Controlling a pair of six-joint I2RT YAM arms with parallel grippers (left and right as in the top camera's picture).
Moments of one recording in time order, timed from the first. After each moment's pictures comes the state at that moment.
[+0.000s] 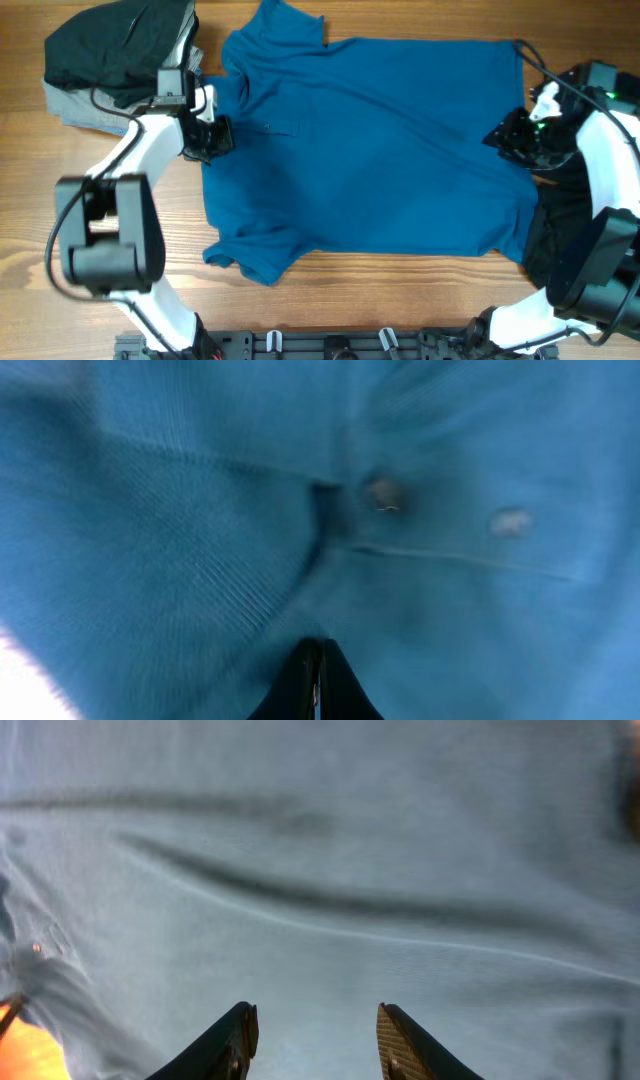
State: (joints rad) left arm 0.01 1.89 1.19 -0.56 0.27 -0.20; right arm -0.32 1.75 1.33 -1.01 -0.40 0.20
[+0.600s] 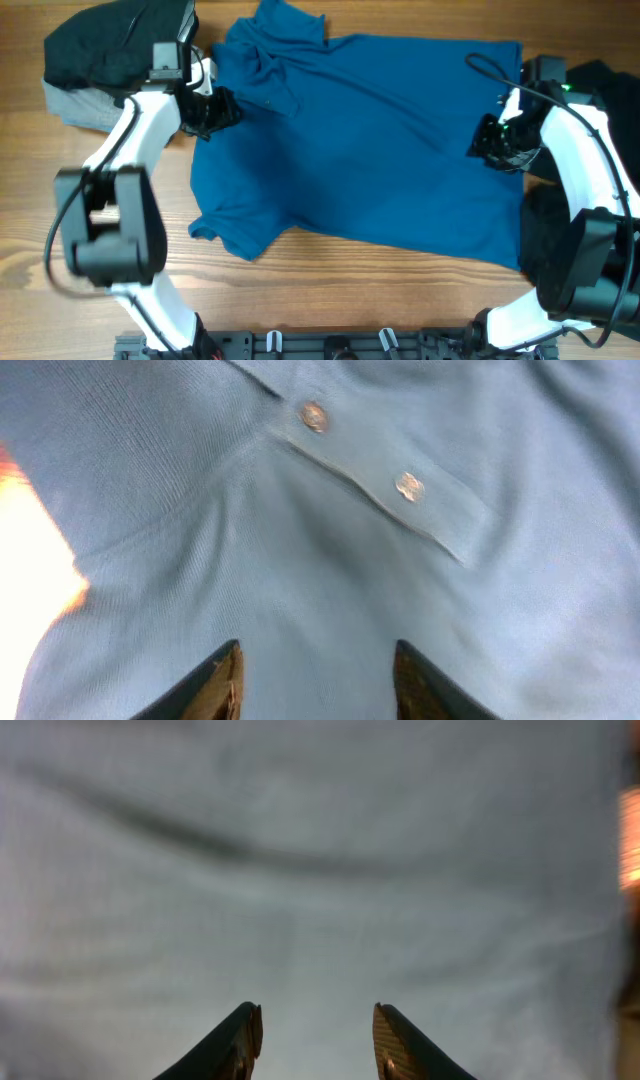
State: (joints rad) left arm 0.01 1.96 1.39 -0.64 0.35 -0.26; right arm -0.16 1.75 1.33 -1.05 -0.17 0.30
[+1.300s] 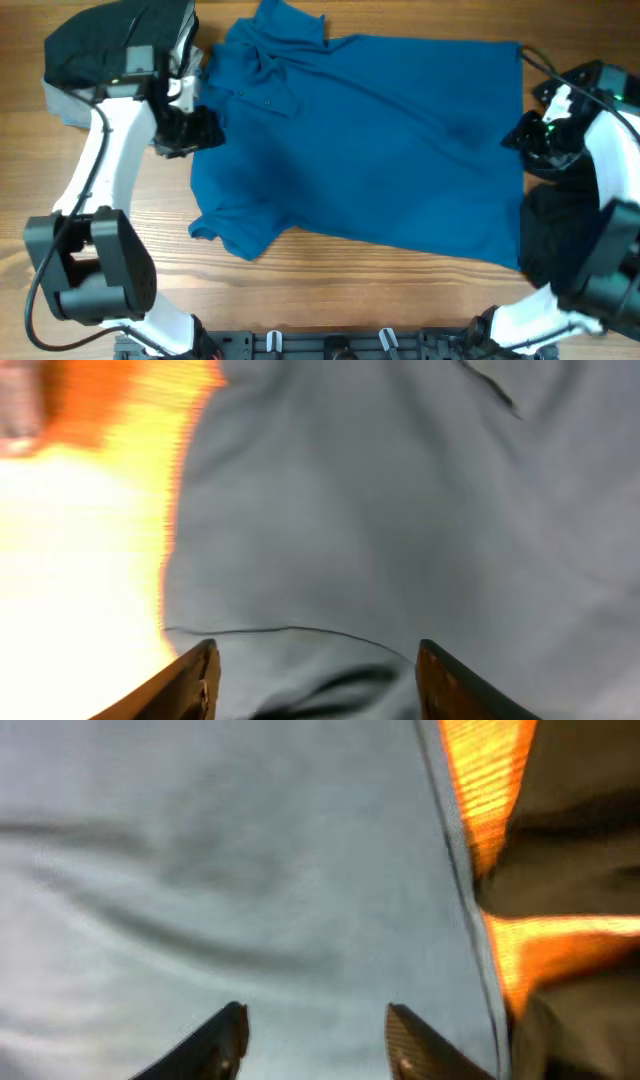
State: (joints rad) left arm 0.07 1.79 1.41 -1.02 0.25 -0.13; right arm -0.38 1.77 1.33 -0.95 -0.28 0.12
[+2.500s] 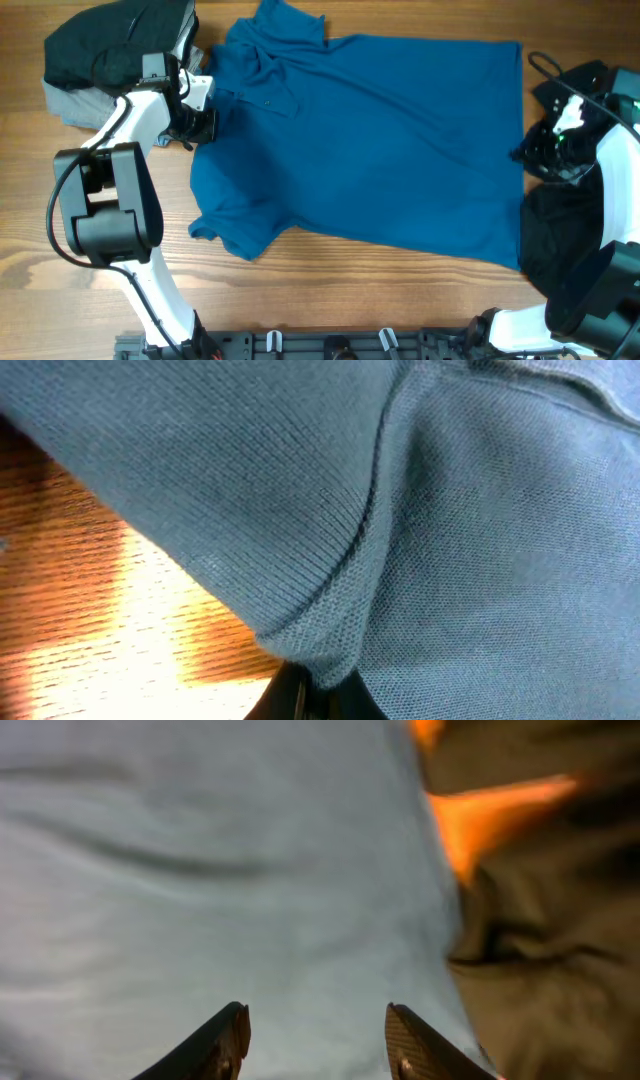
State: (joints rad) left arm 0.08 2.10 1.41 -0.66 0.24 0.19; right arm -0.38 1.64 1.33 -1.15 -0.17 0.18
